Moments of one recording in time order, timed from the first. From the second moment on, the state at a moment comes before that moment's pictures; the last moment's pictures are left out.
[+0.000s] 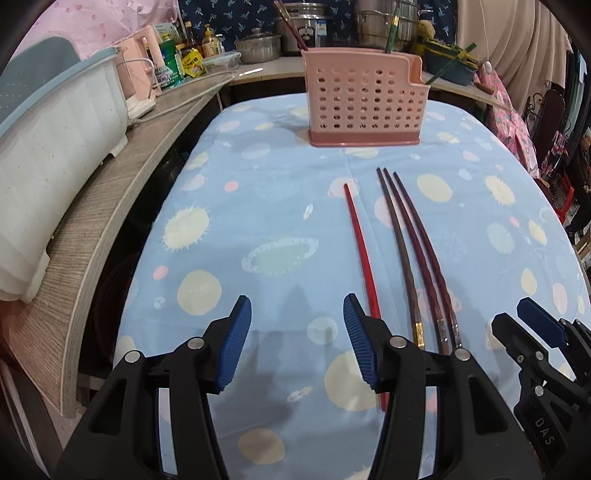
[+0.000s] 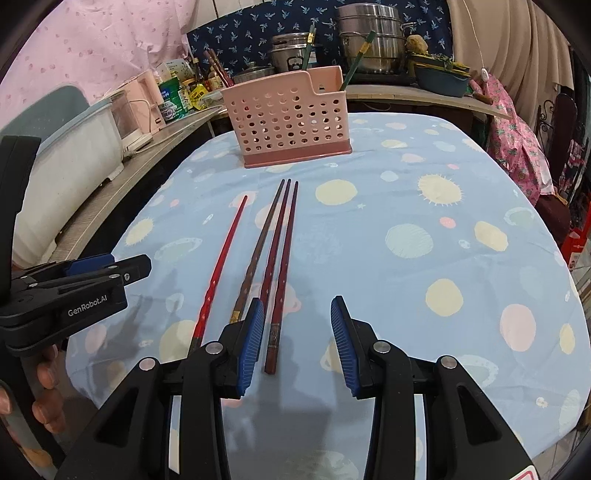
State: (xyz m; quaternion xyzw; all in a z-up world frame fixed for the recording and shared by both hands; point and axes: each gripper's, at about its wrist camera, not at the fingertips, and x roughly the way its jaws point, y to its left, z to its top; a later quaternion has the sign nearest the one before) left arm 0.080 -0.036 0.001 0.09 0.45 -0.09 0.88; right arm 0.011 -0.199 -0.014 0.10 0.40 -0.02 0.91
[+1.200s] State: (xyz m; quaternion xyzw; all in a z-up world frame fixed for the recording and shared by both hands) left arm 0.066 -0.049 -0.024 0.10 0.48 -0.11 0.87; right arm 0.013 -0.195 -0.055 0.08 0.43 -0.04 0.90
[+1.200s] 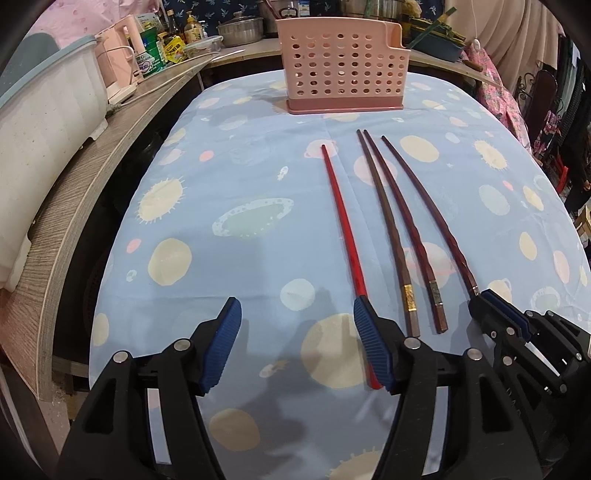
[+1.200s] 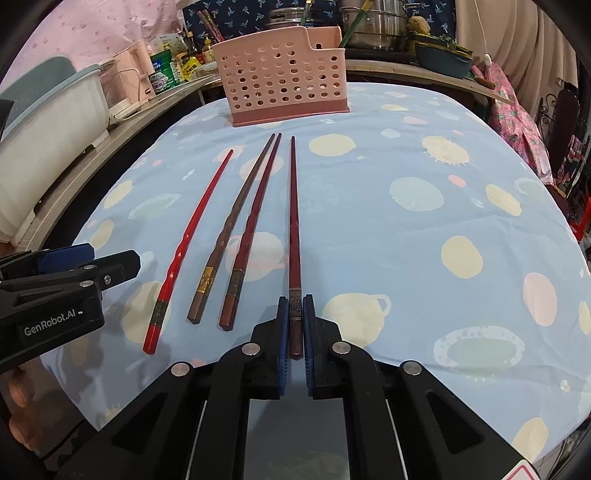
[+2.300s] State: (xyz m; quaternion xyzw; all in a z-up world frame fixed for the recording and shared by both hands) left arm 0.058 -0.057 -0.047 0.09 0.52 -0.16 0.84; right arm 0.008 -0.199 -0.056 0.09 0.43 -0.04 0.90
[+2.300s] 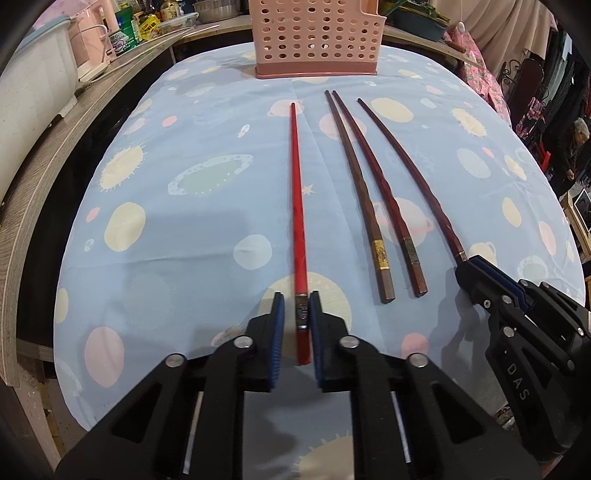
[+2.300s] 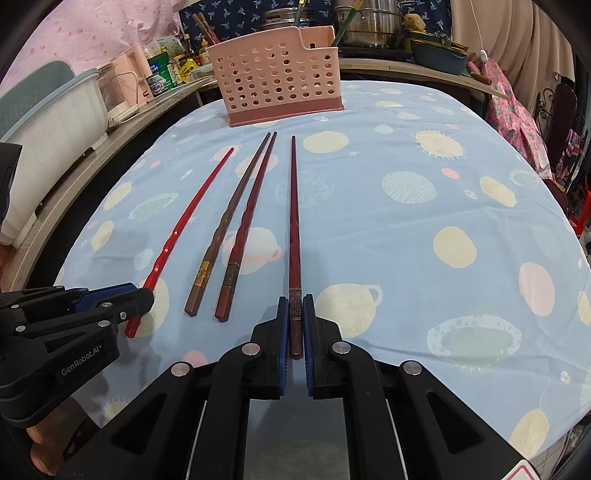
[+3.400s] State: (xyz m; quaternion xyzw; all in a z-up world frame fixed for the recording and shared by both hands) left arm 0.074 -0.048 0.023 0.05 0.47 -0.16 0.87; right arm 0.016 -0.224 0.034 0.11 0.34 -0.04 0.93
